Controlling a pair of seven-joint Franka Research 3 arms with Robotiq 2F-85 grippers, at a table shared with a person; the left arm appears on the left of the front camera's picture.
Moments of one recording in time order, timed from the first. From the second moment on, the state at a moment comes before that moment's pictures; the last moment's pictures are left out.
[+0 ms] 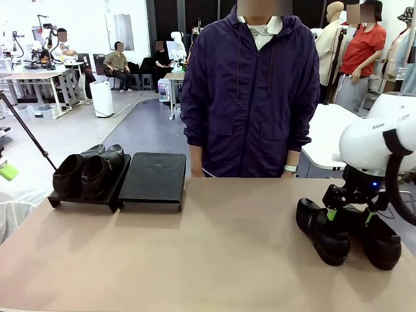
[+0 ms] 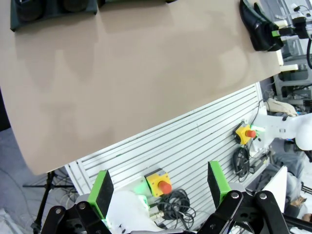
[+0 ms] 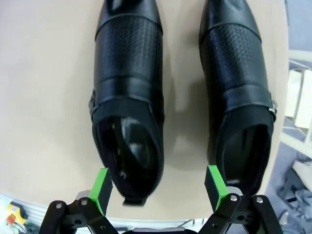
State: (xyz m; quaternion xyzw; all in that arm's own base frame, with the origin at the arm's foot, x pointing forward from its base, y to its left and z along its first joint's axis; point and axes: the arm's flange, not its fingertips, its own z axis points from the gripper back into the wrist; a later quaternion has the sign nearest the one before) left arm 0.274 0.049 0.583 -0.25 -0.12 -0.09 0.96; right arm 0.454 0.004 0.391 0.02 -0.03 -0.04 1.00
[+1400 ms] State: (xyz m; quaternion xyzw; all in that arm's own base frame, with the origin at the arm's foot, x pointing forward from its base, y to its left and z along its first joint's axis) left arm 0.274 0.049 0.583 -0.25 -0.12 -0.09 0.96; right arm 0.481 0.013 0.359 0.02 0.02 -0.08 1.00
